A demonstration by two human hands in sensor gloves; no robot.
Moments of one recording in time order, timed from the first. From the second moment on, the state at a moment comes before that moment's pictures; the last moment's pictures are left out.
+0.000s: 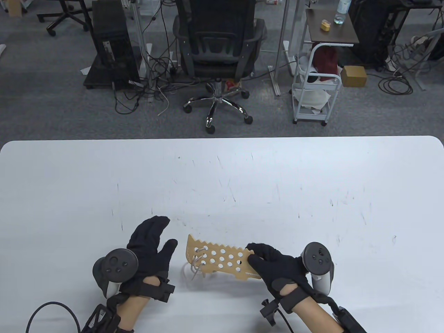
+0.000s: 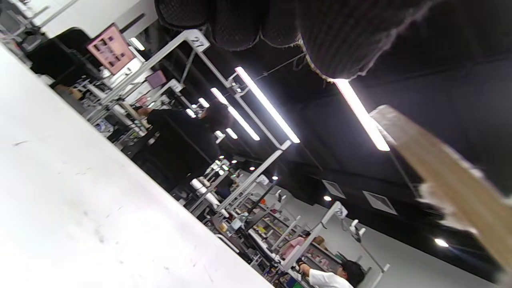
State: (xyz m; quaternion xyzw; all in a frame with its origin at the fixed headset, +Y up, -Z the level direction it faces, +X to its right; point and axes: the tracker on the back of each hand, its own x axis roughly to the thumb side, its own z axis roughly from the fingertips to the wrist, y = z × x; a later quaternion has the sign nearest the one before) left_hand -0.247 -0.712 -0.293 0.14 -0.09 0.41 0.90; right_hand 0.137 -0.731 -0.284 0.12 0.04 0.75 0.64
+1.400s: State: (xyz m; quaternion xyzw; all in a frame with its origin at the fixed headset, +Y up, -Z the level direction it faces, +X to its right) left_hand -0.201 -0.760 -0.308 -0.18 -0.23 0.48 0.82; right_hand 0.134 -0.730 -0.282 0.13 0.06 0.74 0.66
